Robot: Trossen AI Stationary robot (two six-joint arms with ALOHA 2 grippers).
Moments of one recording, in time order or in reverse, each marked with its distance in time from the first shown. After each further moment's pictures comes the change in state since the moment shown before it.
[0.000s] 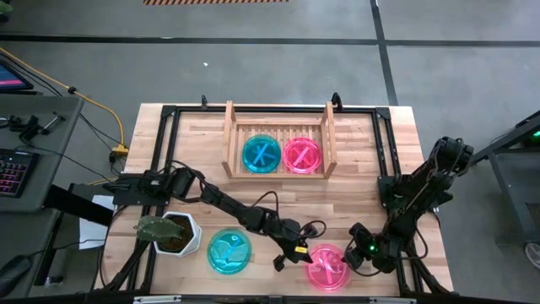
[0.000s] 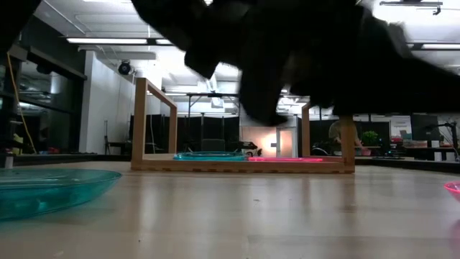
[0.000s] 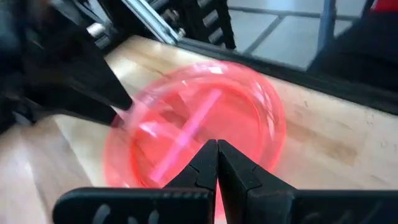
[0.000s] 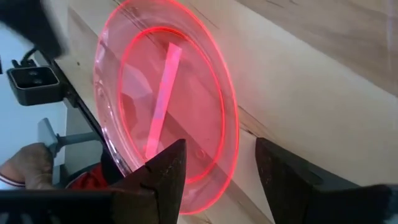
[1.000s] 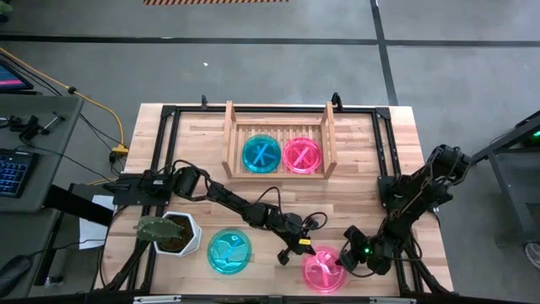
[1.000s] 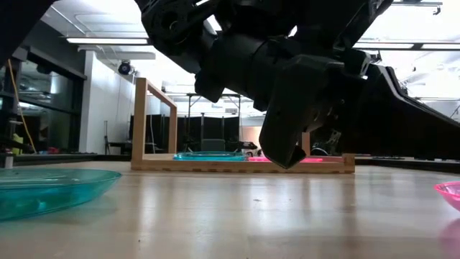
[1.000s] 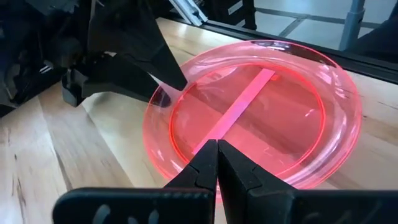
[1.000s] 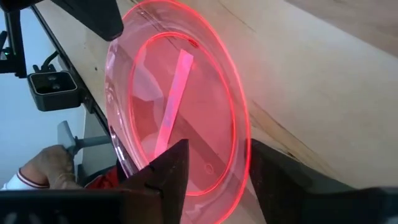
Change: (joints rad) left arm 0.046 0.048 0.002 0.054 -0.010 -0.050; right arm -0.039 0.115 0.003 0.154 0.018 -0.041
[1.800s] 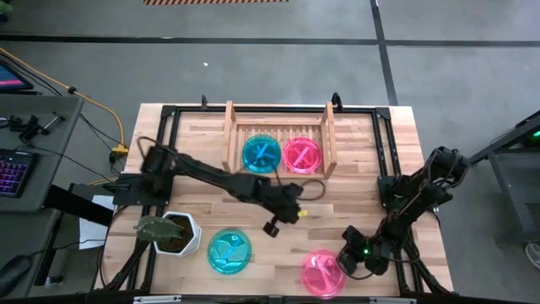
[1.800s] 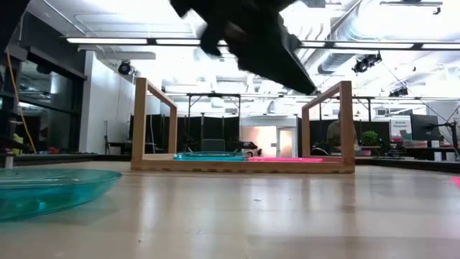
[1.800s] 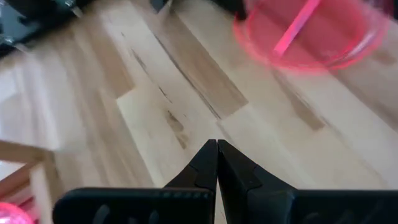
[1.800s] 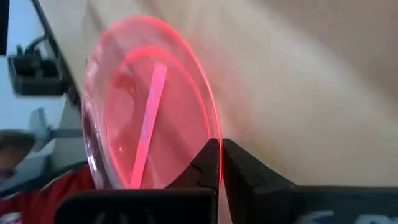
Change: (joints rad) left arm 0.098 -0.377 -0.047 -0.684 -0.171 -0.035; right arm -0.015 0.016 -0.003 0.001 0.032 -0.169
